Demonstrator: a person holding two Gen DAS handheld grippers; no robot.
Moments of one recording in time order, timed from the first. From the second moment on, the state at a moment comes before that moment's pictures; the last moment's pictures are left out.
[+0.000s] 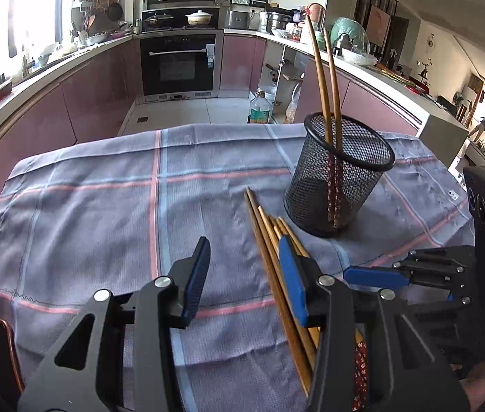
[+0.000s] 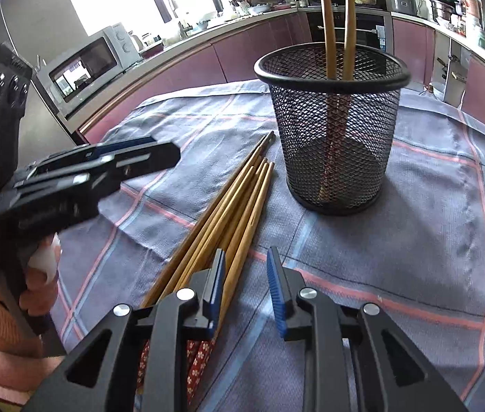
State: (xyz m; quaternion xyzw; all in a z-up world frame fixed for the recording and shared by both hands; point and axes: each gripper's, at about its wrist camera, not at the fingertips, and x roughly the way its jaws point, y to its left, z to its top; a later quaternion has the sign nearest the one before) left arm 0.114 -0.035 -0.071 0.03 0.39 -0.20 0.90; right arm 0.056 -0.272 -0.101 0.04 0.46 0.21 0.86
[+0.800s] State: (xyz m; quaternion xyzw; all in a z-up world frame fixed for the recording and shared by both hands) left arm 0.107 -0.044 -0.086 0.03 0.41 -0.21 0.89; right arm 0.069 -0.249 -0.106 -0.03 0.48 0.16 0.86
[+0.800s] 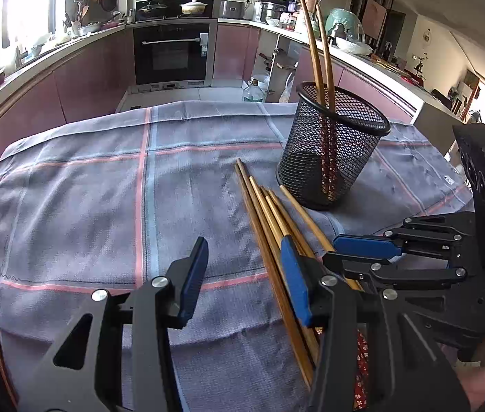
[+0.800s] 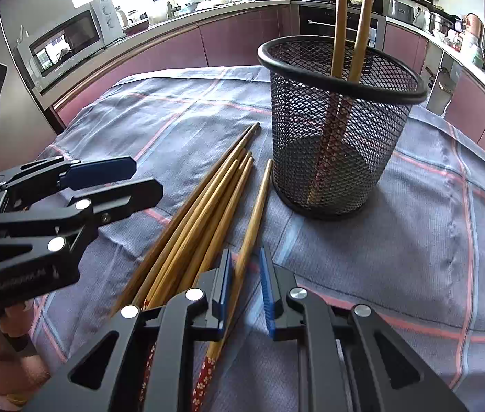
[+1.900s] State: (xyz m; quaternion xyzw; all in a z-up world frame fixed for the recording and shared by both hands) left arm 0.097 -0.063 -0.092 0.05 0.41 -0.24 0.88; right arm 0.023 -0.305 -0.030 0.03 0.36 0.22 0.90
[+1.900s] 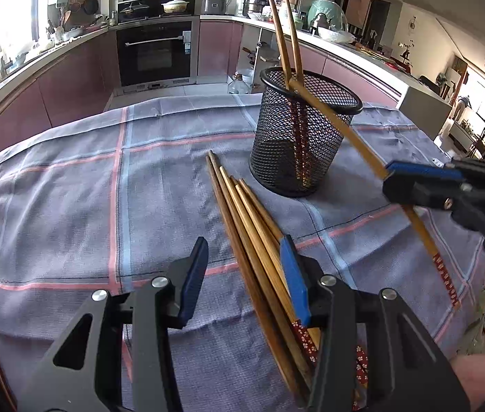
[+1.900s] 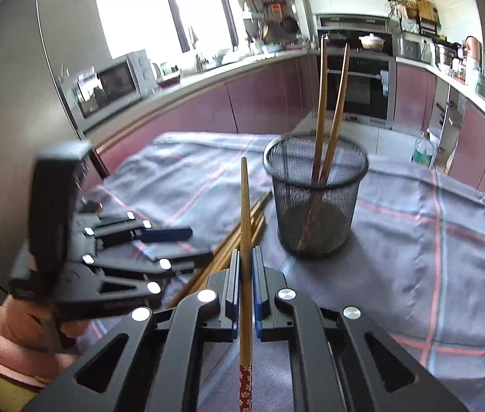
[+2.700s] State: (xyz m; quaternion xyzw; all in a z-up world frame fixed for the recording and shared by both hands) left arm 0.094 -0.076 -0.100 0.06 0.42 -0.25 0.87; right arm 0.080 -0.334 0.048 0.08 0.19 0.19 0.96
